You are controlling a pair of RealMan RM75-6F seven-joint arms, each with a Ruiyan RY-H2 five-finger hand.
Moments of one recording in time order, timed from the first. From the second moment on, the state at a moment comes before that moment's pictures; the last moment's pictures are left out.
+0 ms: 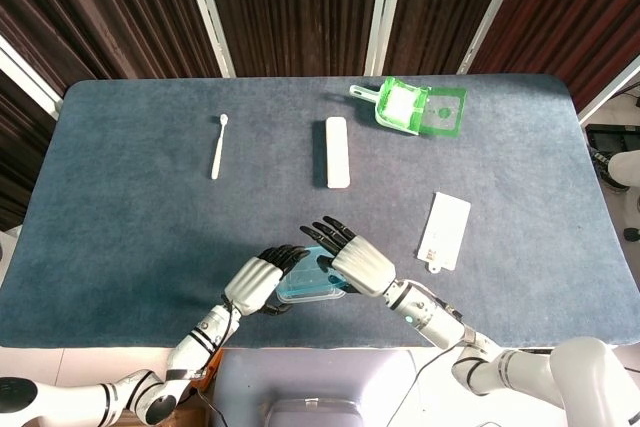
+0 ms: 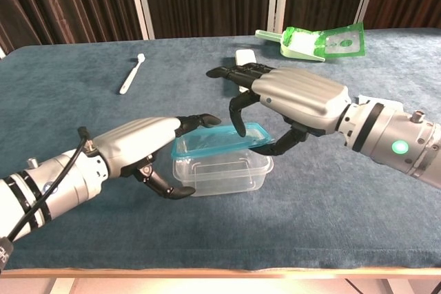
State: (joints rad) left arm -0.69 -1.74 -0.07 -1.40 1.39 0.98 0.13; right arm 0.74 -1.75 0.02 -1.10 -1.73 1.20 0.03
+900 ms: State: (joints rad) left arm -0.70 -1.77 -0.02 -1.25 1.62 1.11 -0.12; right arm 0.72 -1.77 0.07 -1.08 -1.75 1.37 0.01
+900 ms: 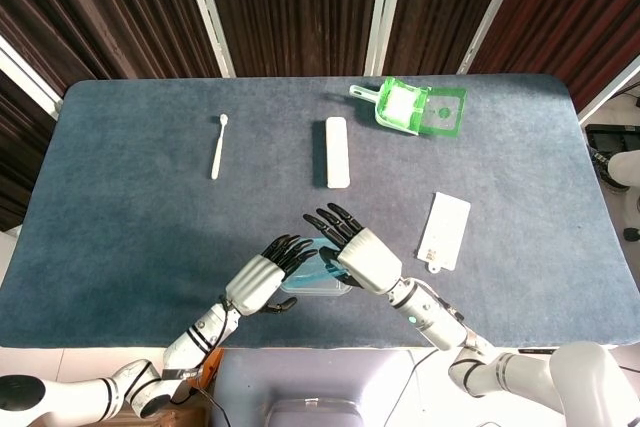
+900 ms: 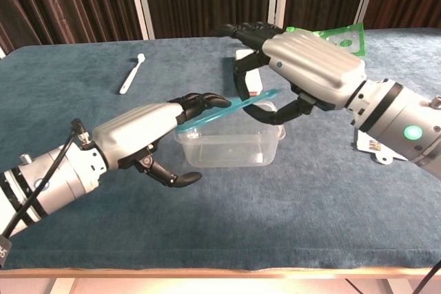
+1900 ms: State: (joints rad) left arm -0.63 -1.61 -0.02 -1.29 1.61 1.23 -0.11; right arm 0.69 -1.69 0.10 -0.97 -1.73 1.44 0.00
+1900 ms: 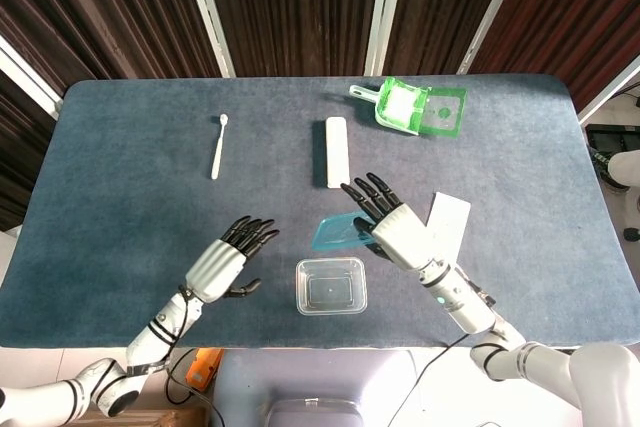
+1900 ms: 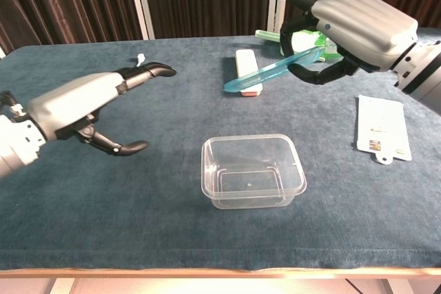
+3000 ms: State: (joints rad) left arm -0.38 -1.42 0.05 -1.26 1.61 1.42 -0.27; right arm 0.63 -1.61 -0.10 -0.94 -1.71 1.16 -0.05
